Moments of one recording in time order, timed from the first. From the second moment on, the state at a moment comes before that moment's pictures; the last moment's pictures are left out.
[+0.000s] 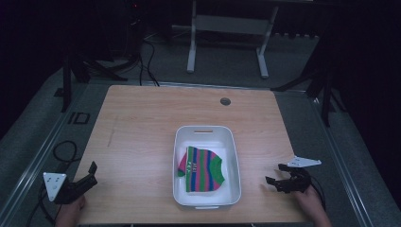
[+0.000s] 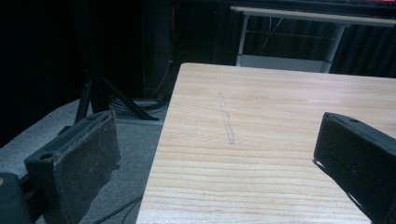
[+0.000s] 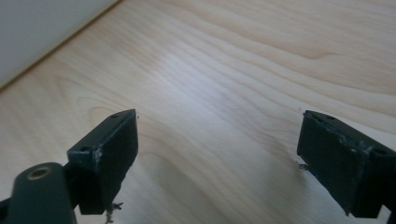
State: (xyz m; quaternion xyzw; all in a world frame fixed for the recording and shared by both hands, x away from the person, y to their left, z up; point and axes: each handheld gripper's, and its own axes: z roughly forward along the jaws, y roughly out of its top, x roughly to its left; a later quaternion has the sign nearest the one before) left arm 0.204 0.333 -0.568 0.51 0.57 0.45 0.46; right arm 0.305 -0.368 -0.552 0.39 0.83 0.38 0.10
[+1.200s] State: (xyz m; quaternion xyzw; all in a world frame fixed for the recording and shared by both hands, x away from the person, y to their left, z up) left arm 0.204 0.332 -0.569 0.51 0.57 0.45 0.46; right arm 0.327 -0.270 -0.450 0.22 0.88 0.41 0.07
